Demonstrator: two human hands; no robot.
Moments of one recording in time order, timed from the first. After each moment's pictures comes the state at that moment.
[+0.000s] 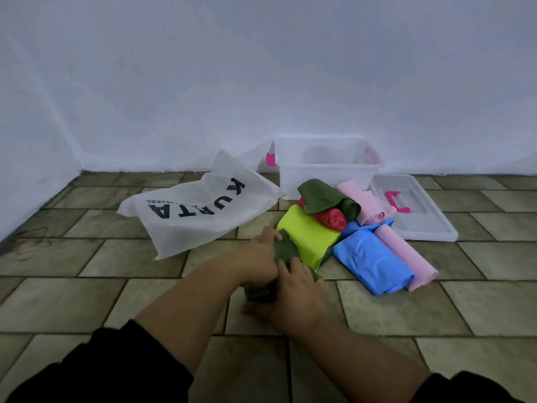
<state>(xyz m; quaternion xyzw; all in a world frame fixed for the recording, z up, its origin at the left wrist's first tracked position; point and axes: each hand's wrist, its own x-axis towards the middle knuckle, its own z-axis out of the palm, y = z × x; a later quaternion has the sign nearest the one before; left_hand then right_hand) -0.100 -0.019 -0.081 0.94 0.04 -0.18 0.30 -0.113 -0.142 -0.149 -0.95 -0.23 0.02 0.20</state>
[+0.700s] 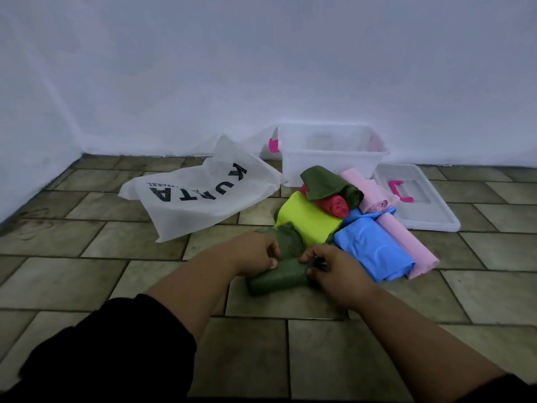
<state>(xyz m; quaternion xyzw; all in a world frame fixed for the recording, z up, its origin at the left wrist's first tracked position) -0.097 -0.008 -0.108 0.96 -0.01 -0.16 0.24 -0.075 -0.210 -0.141 -0.90 -0.24 0.10 0.34</state>
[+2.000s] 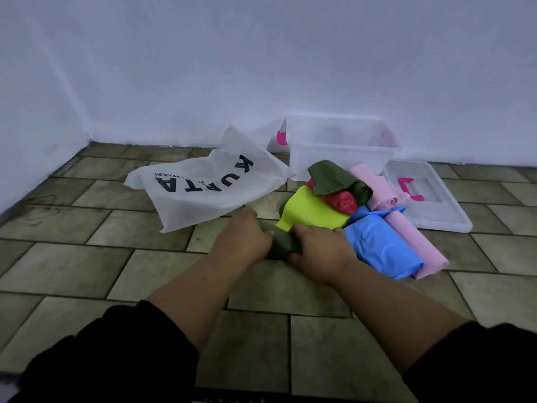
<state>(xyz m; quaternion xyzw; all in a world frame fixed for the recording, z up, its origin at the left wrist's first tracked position) -0.098 -0.005 -0.122 0.93 0.23 0.02 0.27 -0.053 -0.166 -0.132 -0.95 -0.32 0.00 0.06</state>
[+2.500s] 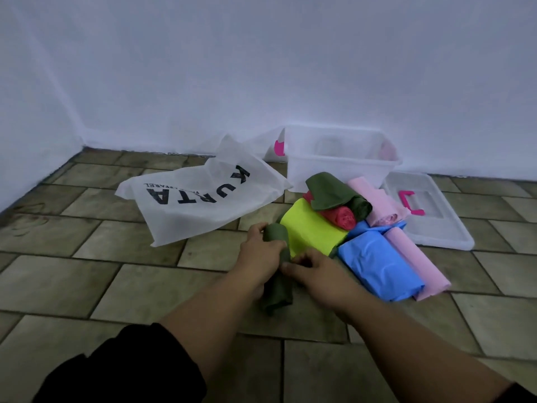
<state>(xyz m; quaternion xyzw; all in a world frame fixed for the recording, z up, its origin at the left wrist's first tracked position) -0.084 -0.041 -0.127 0.69 0.30 0.02 0.66 -0.071 -0.174 -0.119 -0.86 -0.12 0.23 0.44</state>
